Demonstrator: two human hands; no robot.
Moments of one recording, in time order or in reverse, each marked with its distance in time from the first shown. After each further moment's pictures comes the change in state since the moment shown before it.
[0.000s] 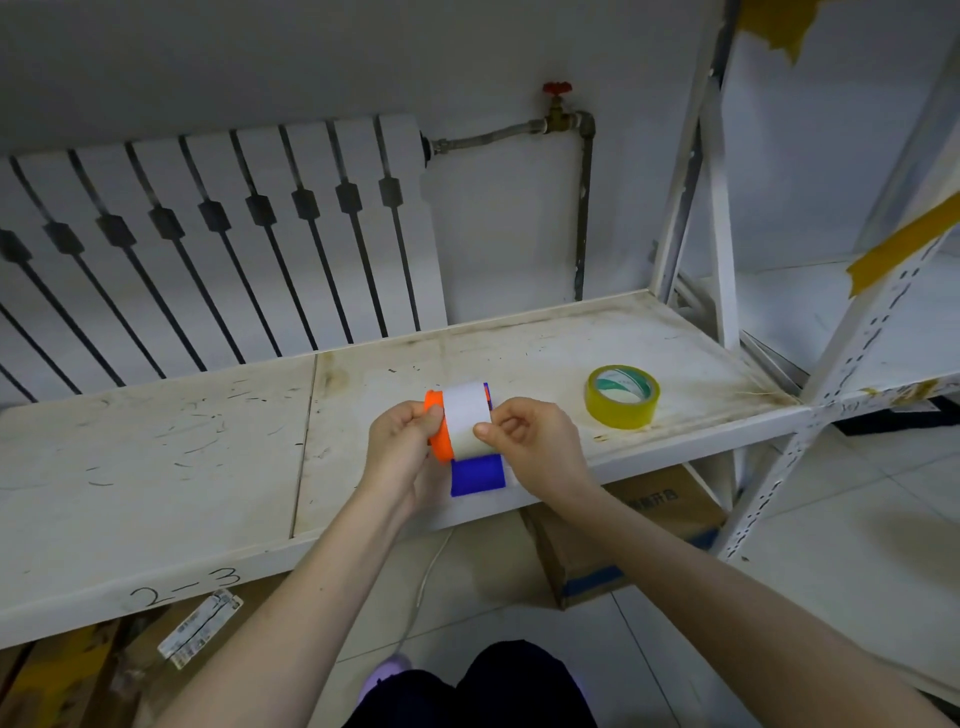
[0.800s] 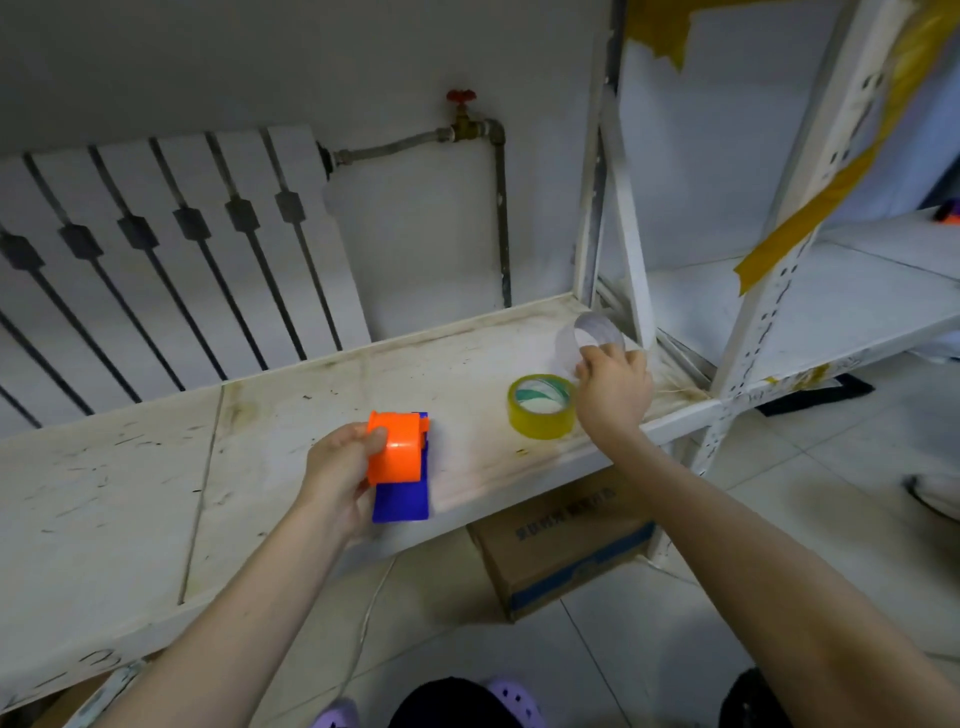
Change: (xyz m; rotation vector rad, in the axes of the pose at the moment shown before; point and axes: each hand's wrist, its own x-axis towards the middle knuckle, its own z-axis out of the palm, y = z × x) left_hand 0.007 0.007 0.051 -0.095 -0.021 -0.179; right_hand 0.076 0.120 -0.127 -0.683 0.489 0.200
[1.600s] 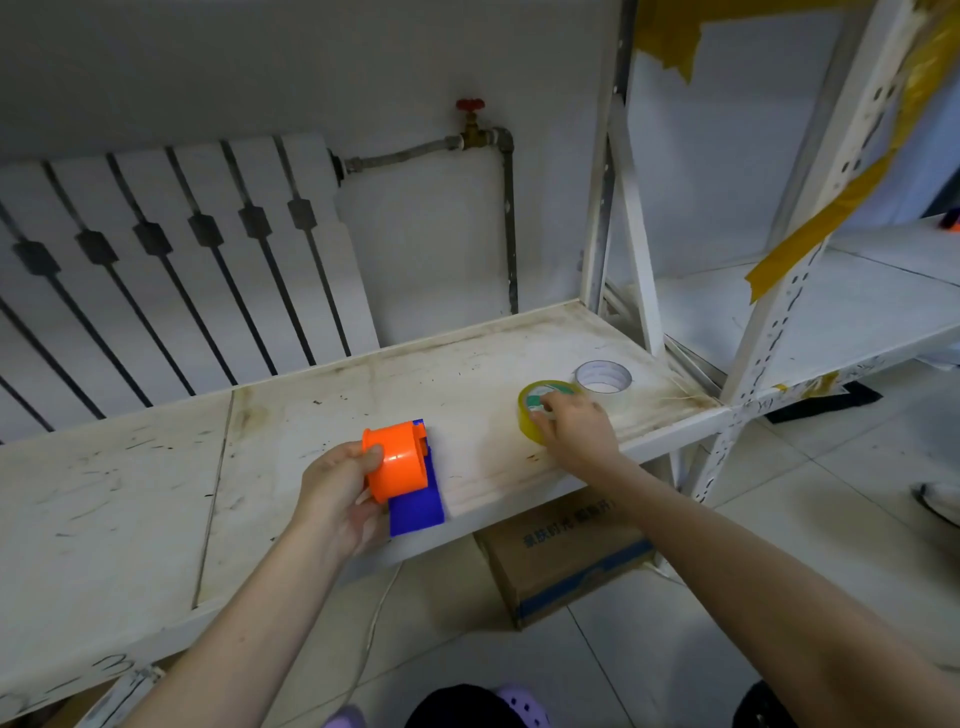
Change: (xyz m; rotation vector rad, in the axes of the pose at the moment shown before) left_hand -0.011 0.002 -0.014 -0.132 -0.007 -0.075; right_hand -0.027 -0.008 0.034 0.024 -0.340 -0.260
